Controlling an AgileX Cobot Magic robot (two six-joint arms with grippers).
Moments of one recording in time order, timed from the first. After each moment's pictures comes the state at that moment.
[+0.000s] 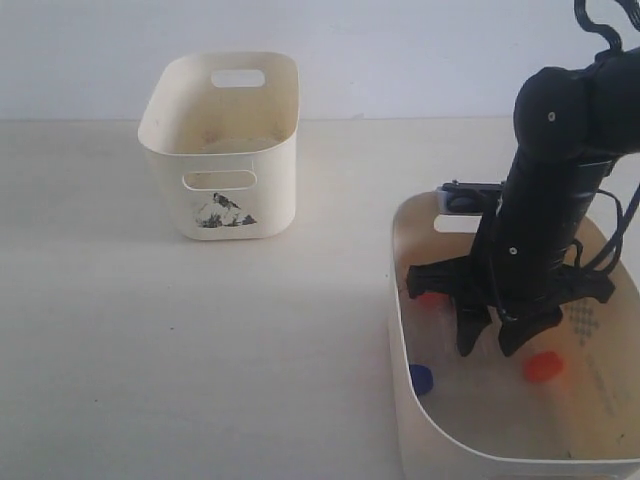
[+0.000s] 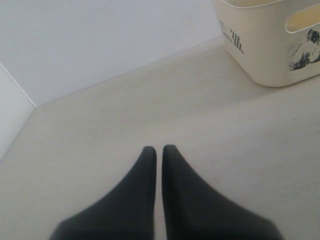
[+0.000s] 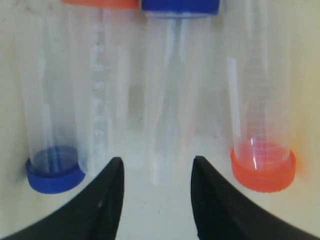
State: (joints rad) left arm -0.08 0.00 0.00 0.39 0.34 -0.03; right arm 0.29 1.79 -1.04 0.14 0.95 0.26
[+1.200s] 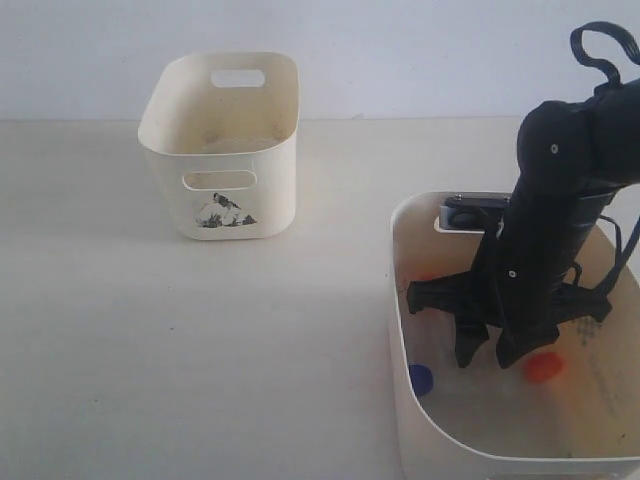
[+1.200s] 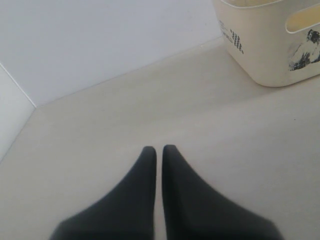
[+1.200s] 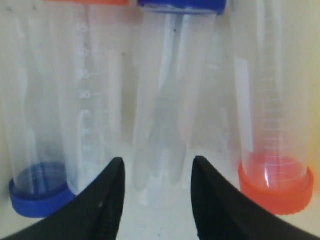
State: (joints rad) left arm -0.08 0.00 0.00 0.39 0.34 -0.03; right arm 0.30 1.79 -0.96 0.14 0.82 0.28
